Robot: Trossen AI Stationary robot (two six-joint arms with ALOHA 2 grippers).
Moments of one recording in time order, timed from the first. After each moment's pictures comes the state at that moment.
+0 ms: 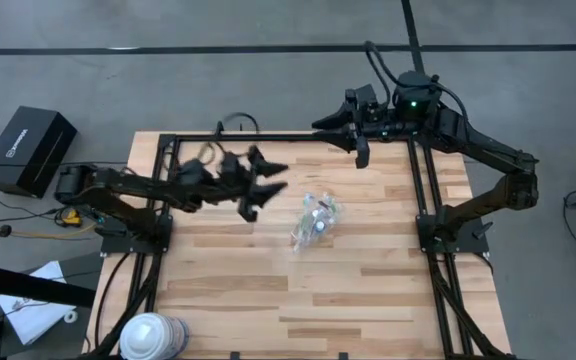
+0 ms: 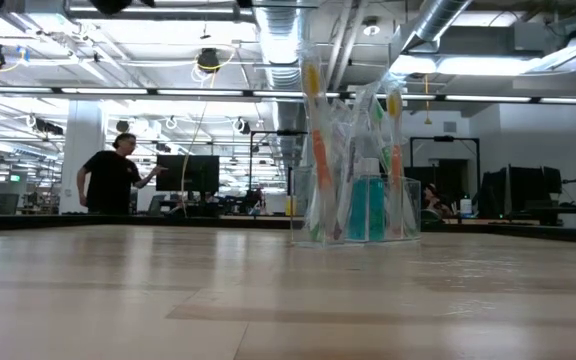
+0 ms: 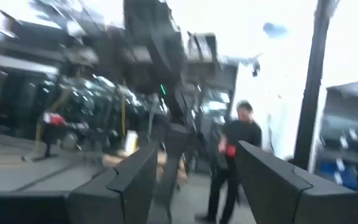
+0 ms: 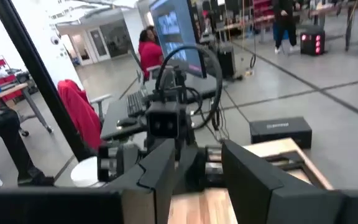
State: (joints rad) left arm 0.03 1.37 0.84 0.96 -0.02 -0.21; right arm -0.30 1.35 1.64 -0.35 -0.37 0.20
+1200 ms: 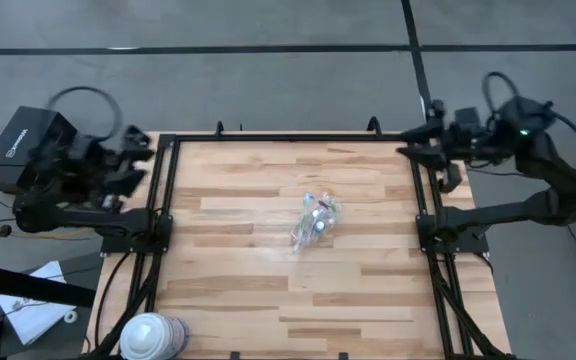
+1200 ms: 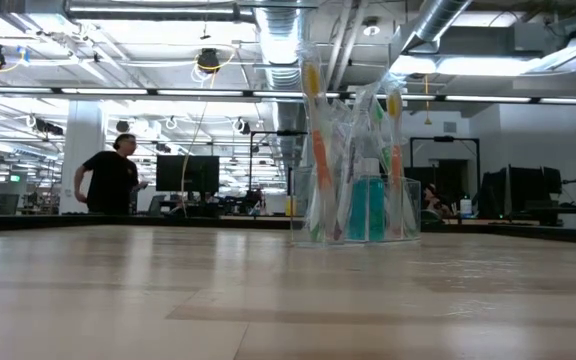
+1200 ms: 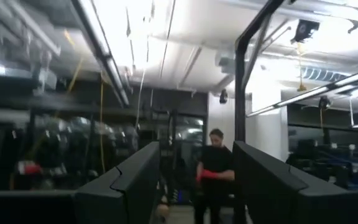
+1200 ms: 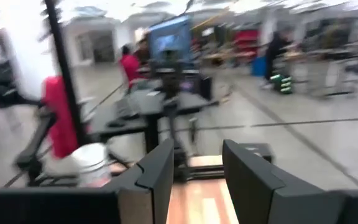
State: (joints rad) left arm 0.08 0.44 0.84 0.18 0.14 -0.18; right arm -0.20 0.89 1.47 -0.57 -0.17 0.05
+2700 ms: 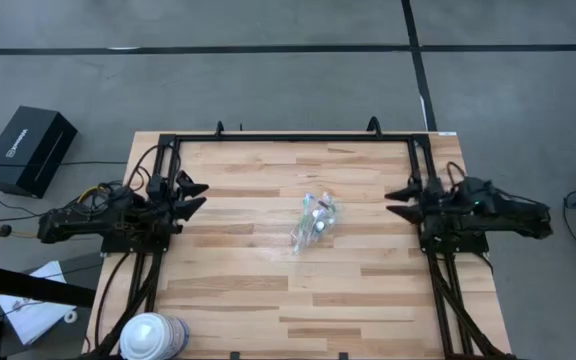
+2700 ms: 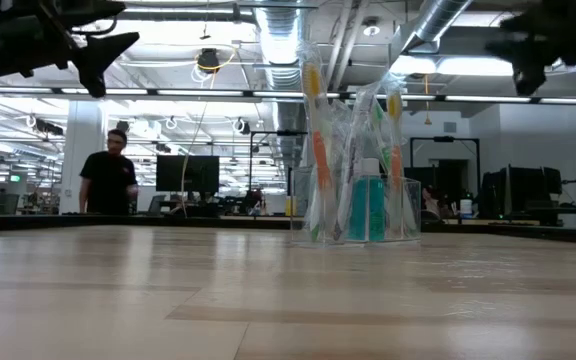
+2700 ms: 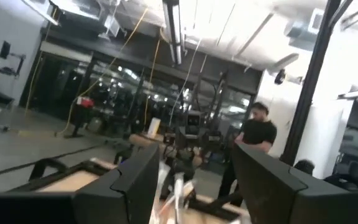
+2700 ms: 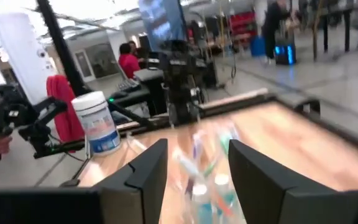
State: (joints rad) left arm 0.08 0.04 0.01 0.43 -0.09 -0.32; right arm -0.01 0.01 0.31 -0.28 0.04 0.22
